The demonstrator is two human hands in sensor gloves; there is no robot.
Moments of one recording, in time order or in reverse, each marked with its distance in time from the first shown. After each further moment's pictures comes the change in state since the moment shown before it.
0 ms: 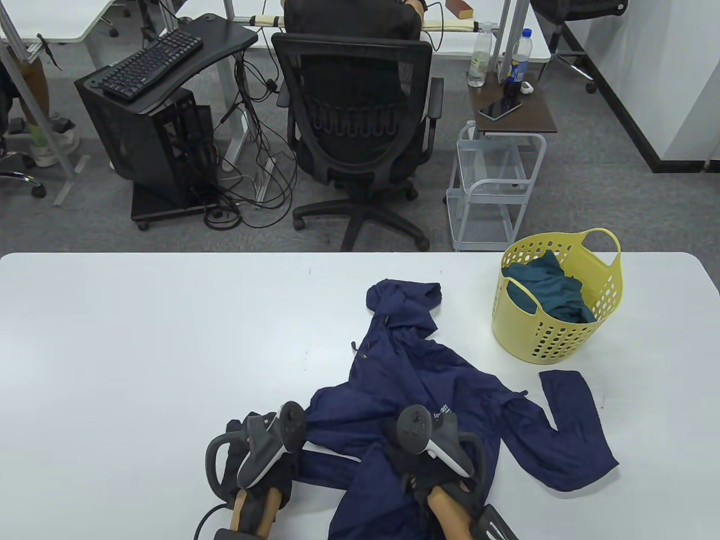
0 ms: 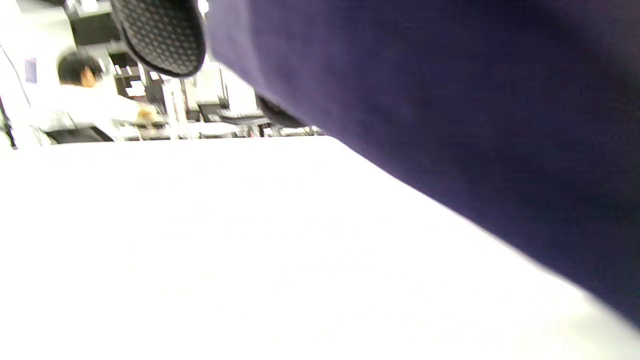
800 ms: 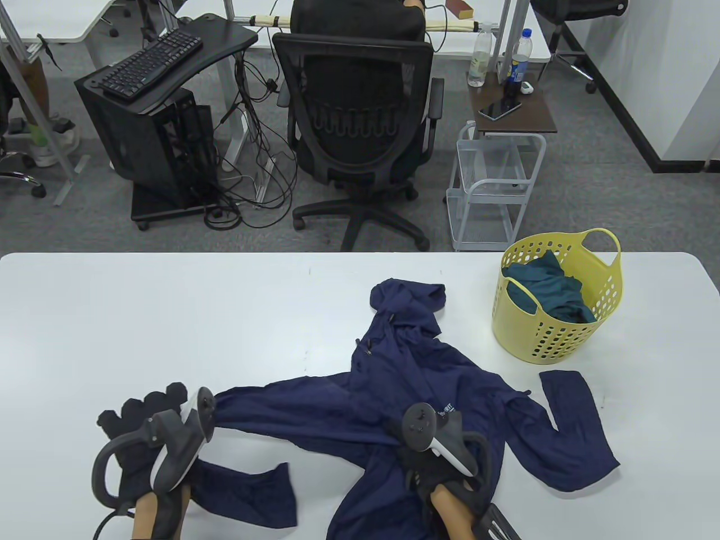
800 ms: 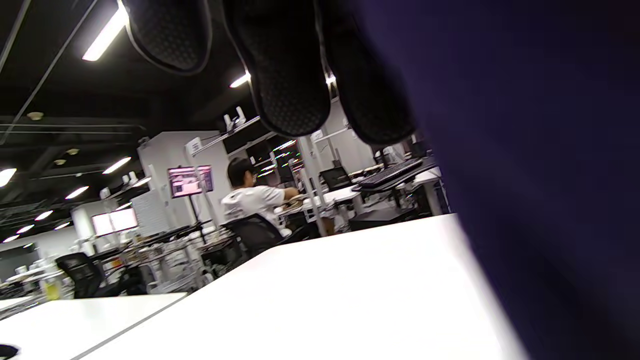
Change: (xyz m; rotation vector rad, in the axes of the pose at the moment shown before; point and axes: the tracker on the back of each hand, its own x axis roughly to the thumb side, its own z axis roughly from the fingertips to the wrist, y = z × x) left_hand -0.127 0.076 0.007 0.113 0.344 -0.264; right_hand -0.010 0.000 -0.003 -0.017 0.049 0.014
